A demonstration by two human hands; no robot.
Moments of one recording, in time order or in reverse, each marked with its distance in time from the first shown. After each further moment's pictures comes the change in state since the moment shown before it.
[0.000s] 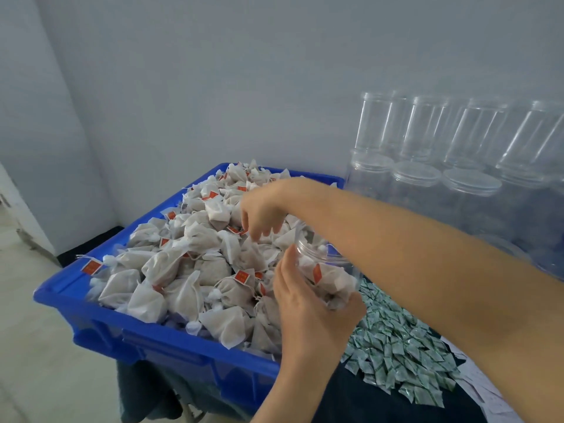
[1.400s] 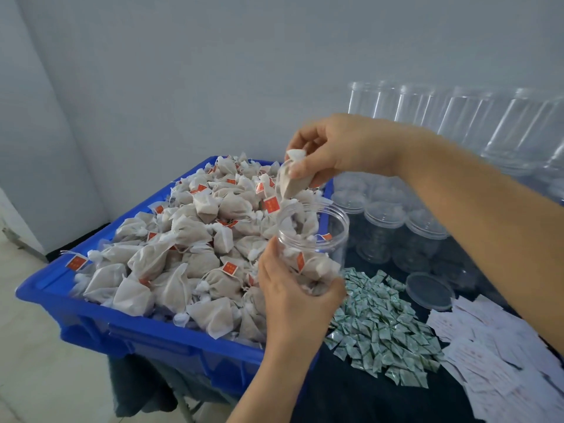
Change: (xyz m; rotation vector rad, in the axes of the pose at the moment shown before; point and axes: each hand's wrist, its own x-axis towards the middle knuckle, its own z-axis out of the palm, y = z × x) left_hand 0.001 0.000 0.001 -0.117 0.061 -0.045; right_hand -0.114 0.067 -0.029 0.685 0.369 -0.154
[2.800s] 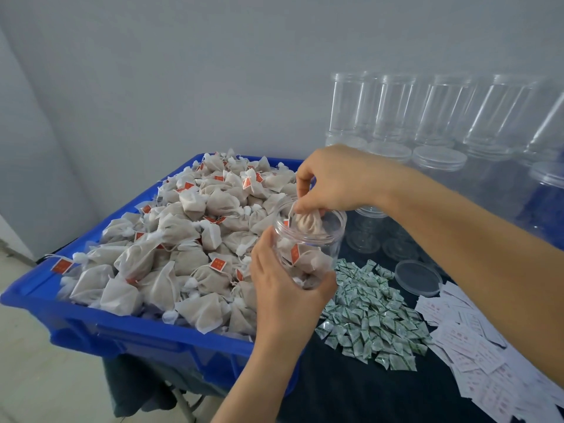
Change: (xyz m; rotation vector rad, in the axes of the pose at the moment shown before) left_hand -0.003 0.001 0.000 0.089 -0.057 0.068; right_hand -0.037 0.002 0.030 -0.637 0.079 0.193
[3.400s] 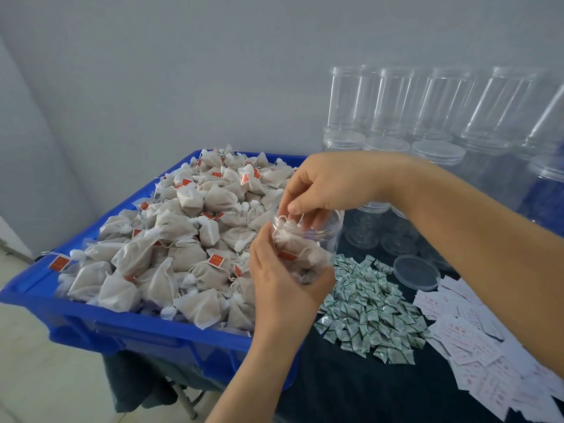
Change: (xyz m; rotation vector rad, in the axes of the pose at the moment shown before) left_hand 0.002 -0.002 -0.001 -0.017 -0.003 0.026; right_hand 0.000 0.005 0.002 0.384 -0.266 -0.118
